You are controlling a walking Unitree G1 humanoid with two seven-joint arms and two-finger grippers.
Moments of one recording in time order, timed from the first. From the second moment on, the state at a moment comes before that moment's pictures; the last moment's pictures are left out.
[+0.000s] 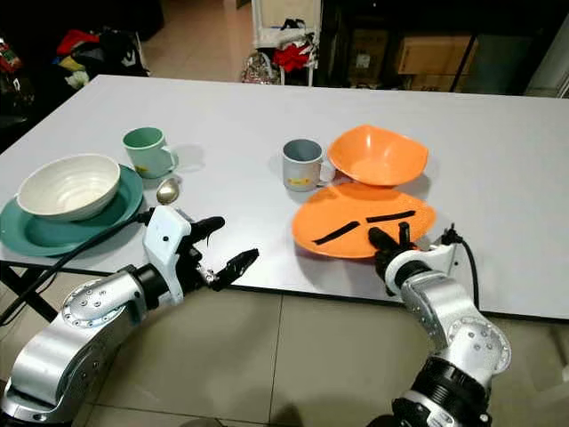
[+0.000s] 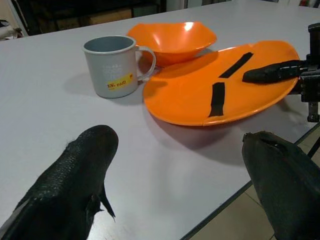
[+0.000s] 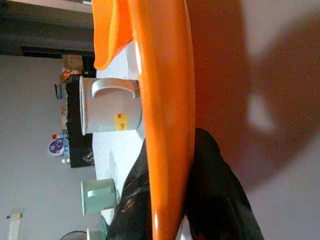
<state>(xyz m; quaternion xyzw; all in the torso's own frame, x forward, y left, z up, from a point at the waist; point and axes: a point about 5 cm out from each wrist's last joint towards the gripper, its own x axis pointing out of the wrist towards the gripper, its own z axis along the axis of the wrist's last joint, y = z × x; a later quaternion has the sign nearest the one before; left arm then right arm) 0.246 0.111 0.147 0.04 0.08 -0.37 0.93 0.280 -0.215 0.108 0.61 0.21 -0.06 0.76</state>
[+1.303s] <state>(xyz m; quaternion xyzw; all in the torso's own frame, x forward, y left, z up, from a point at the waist) 0.242 0.101 0.143 0.04 0.07 -0.36 0.93 0.244 -0.218 0.109 0.51 0.25 -0.10 0.82</state>
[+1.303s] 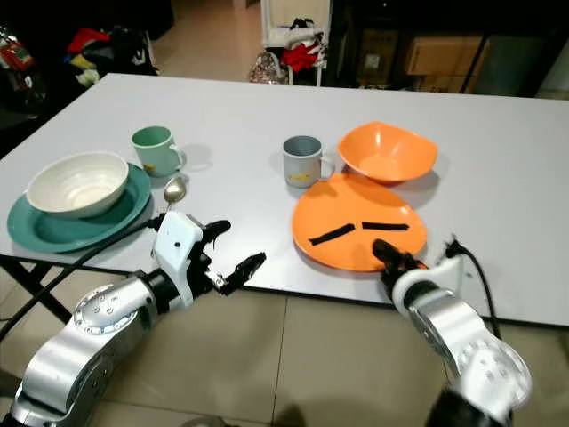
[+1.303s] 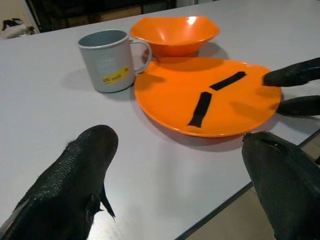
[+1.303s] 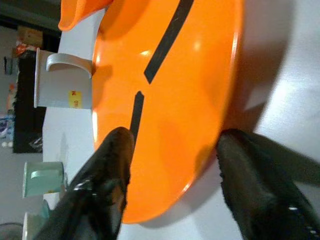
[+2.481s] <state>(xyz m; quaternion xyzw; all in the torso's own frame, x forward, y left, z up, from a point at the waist) 0.269 0.139 0.162 0.06 -0.01 -0.12 0.99 0.258 -0.182 0.195 -0.01 0.03 0.02 1.00</state>
